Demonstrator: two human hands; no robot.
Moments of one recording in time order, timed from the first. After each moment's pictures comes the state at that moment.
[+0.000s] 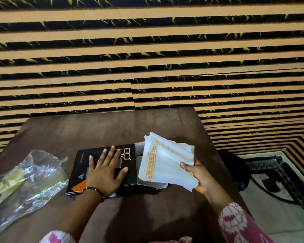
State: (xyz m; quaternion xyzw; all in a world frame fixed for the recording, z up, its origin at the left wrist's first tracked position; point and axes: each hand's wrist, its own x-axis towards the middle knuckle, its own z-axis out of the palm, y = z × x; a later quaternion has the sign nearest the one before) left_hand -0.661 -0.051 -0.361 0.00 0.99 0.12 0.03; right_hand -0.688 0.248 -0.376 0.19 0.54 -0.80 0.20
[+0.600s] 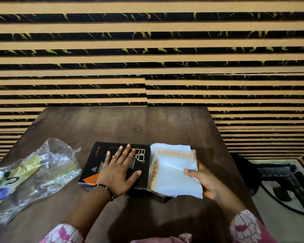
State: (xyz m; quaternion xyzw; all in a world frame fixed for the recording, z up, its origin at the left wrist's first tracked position) left_hand -0.647 -0.053 -0.366 0.05 0.99 0.10 0.01; right_hand -0.683 0.233 -0.383 0.13 0.61 -0.74 0.27
